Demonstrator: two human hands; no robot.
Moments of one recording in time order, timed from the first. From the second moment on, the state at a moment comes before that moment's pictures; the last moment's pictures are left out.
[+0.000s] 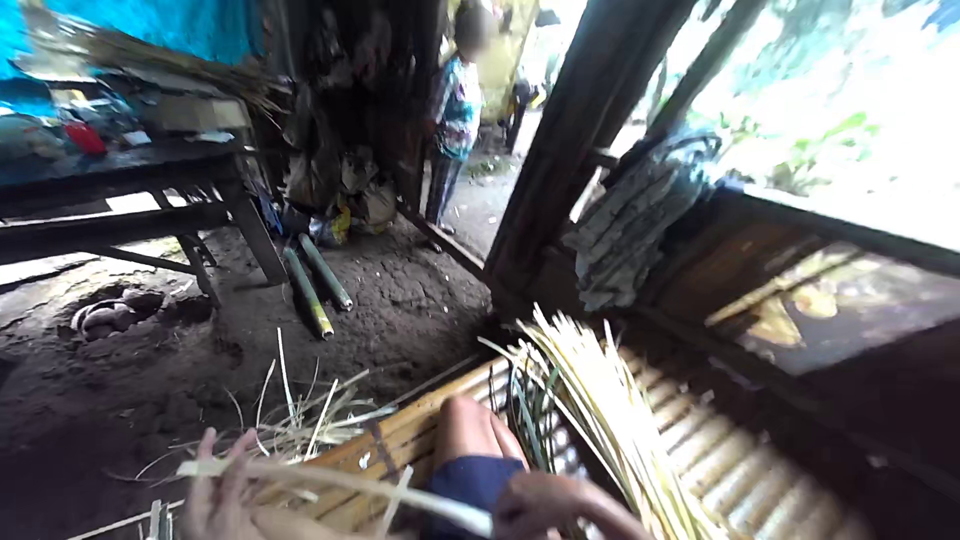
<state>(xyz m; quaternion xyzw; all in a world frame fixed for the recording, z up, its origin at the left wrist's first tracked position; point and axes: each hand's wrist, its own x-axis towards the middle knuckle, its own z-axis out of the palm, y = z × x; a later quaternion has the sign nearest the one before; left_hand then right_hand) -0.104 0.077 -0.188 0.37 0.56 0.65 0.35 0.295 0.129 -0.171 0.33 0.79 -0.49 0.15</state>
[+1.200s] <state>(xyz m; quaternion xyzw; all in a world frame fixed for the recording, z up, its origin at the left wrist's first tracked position) -0.017 0.080 -0.164 0.39 0.55 0.39 0.63 0.291 0.123 -0.185 0.56 0.44 -0.59 -0.38</state>
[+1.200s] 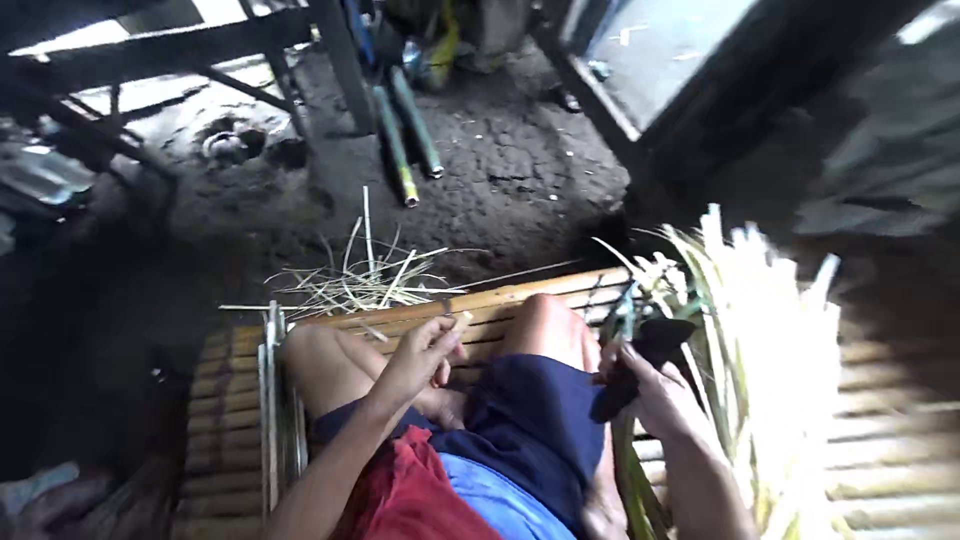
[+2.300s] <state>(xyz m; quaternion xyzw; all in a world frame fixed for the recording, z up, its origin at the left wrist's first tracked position) -0.054 0.047 -0.090 0.48 0.57 0.39 0.54 0.151 0.132 -0.142 0.05 0.27 -0.96 -0.08</state>
